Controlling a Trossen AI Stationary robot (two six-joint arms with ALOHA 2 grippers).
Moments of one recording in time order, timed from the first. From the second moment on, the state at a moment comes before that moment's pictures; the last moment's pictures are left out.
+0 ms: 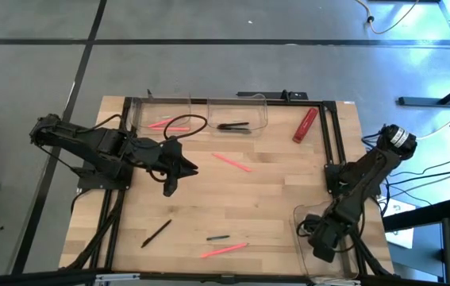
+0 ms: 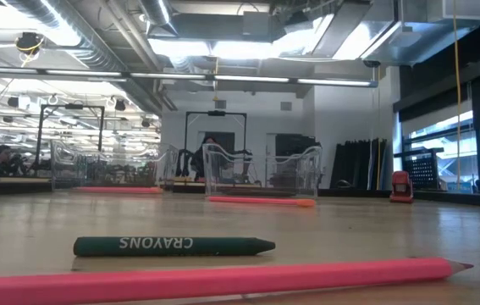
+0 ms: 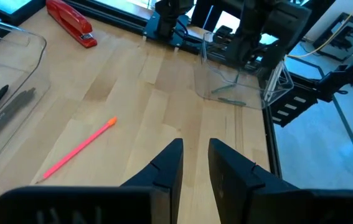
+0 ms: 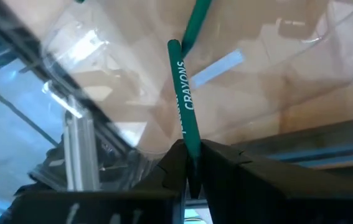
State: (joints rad) left arm -0.26 1.10 1.16 -0.57 -0.22 -0.49; right arm 0.92 1.44 0.83 -0.77 -0.40 1.46
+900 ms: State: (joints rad) left arm -0.26 1.10 1.16 -0.57 -0.22 -0.49; right arm 0.87 1.44 0.76 -0.69 -0.39 1.28
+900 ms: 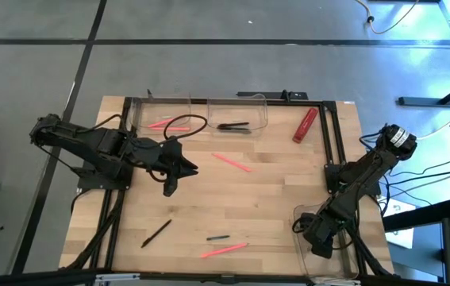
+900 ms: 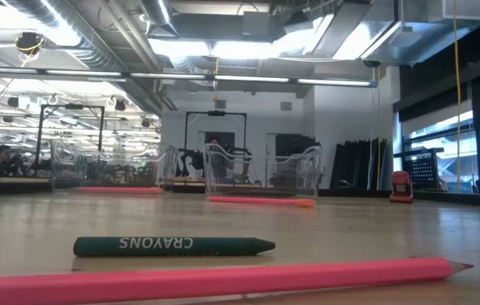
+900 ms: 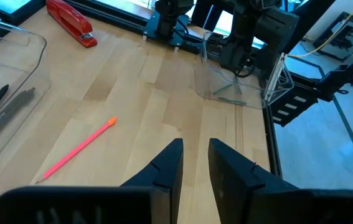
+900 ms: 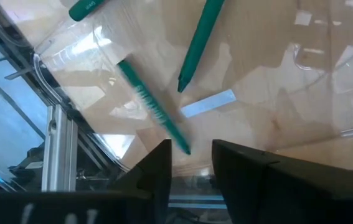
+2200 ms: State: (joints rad) left arm -0.33 1.11 1.08 -0.90 -0.20 -1.04; right arm 0.86 1.44 1.48 -1.48 0.34 1.26
